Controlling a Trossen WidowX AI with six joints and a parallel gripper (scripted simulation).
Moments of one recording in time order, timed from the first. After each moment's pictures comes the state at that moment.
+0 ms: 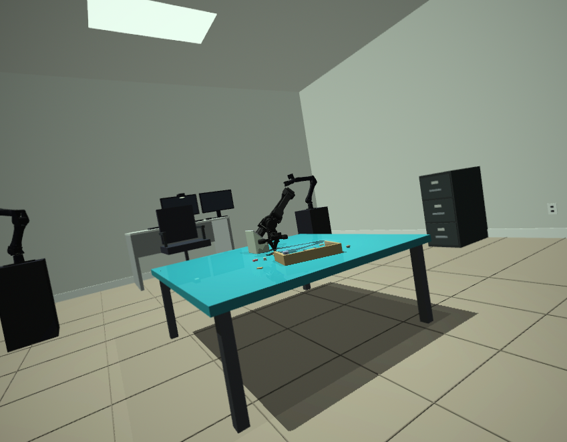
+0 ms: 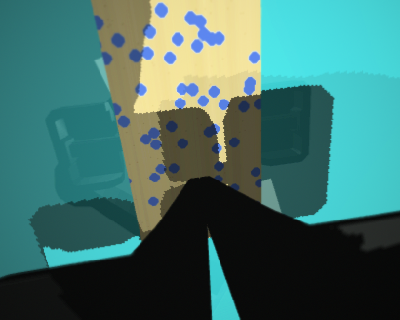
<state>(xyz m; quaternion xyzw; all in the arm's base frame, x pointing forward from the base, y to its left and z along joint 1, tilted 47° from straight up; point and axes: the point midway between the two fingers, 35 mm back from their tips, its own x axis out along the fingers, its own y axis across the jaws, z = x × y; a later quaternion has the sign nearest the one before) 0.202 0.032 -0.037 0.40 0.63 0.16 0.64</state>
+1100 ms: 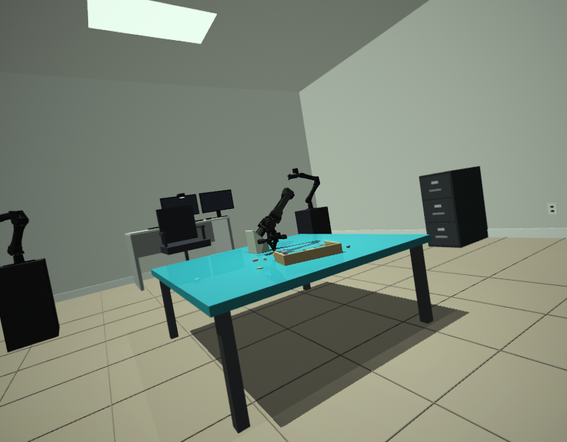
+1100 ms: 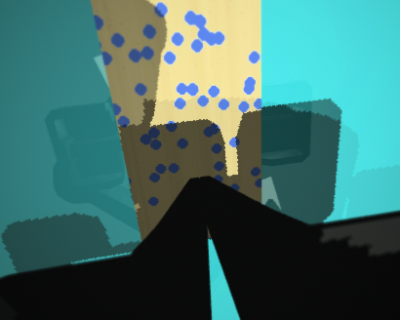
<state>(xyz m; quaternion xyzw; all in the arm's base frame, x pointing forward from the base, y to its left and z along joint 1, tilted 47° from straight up) 0.185 0.037 -0.036 0.41 0.63 0.16 0.64</state>
